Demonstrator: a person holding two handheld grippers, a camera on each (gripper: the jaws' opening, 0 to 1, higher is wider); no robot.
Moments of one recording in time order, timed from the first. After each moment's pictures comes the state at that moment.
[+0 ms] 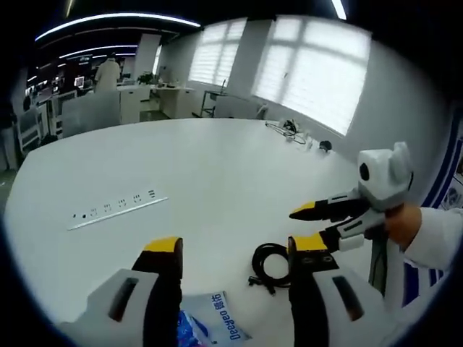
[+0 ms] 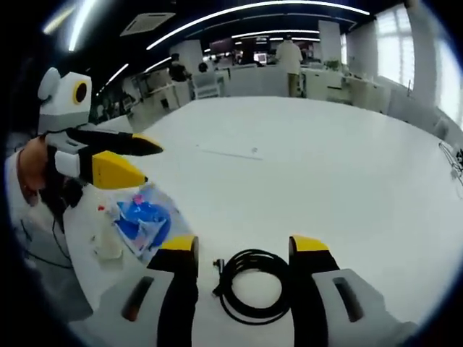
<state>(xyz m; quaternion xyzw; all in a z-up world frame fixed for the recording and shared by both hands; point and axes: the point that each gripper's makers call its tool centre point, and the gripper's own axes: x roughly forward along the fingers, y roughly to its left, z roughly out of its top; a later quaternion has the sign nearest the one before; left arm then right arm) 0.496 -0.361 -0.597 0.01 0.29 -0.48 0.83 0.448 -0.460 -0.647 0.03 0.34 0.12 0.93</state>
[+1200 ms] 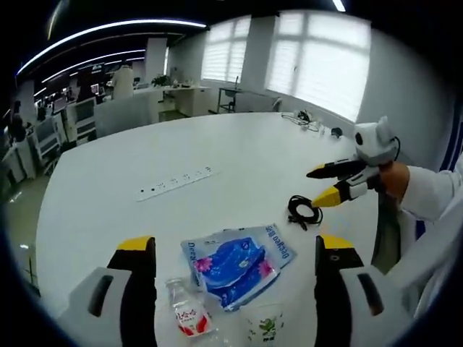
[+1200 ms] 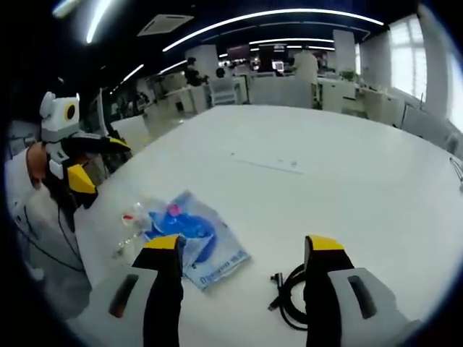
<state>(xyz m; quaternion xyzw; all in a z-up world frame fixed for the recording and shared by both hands) 0.479 -0.177 -0.586 0.06 0.30 -0.44 0.85 0.444 -0.364 -0.628 0.02 0.32 0.16 0.93</state>
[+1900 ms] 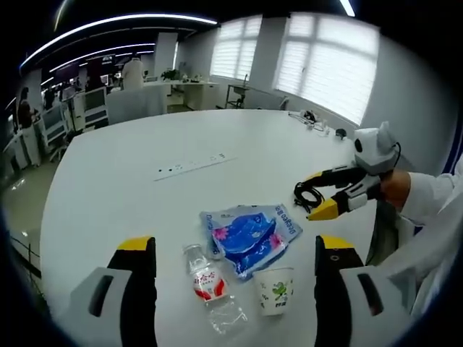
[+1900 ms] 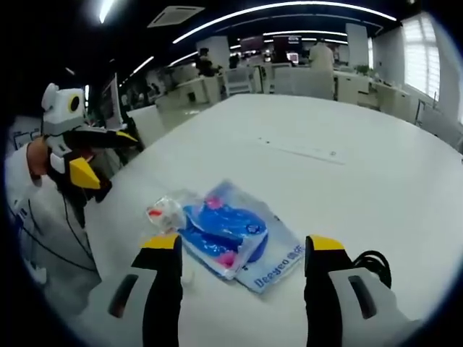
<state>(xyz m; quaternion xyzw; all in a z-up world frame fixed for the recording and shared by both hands) 0.465 -0.112 -0.595 0.04 0.31 -0.42 0.85 0.434 -0.277 -0.652 0.01 0.35 0.19 0.92</state>
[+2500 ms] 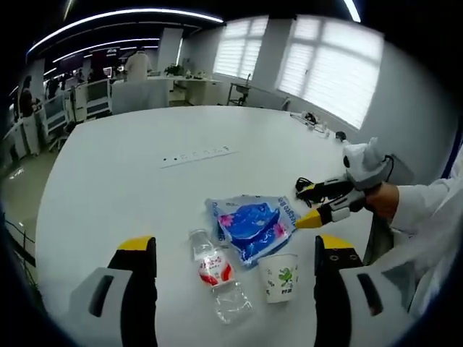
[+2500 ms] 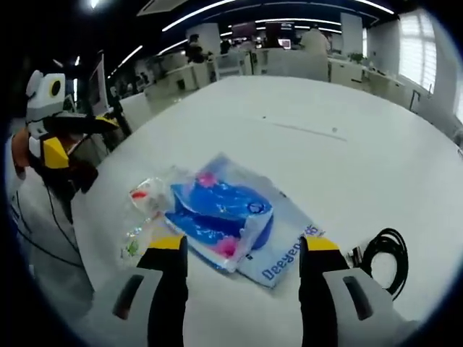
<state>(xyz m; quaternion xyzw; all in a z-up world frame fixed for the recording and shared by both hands) 0.463 -0.093 -0.615 0.02 0.33 -0.42 0.85 0.432 -0.274 -0.702 0.01 0.39 0.16 0.91</state>
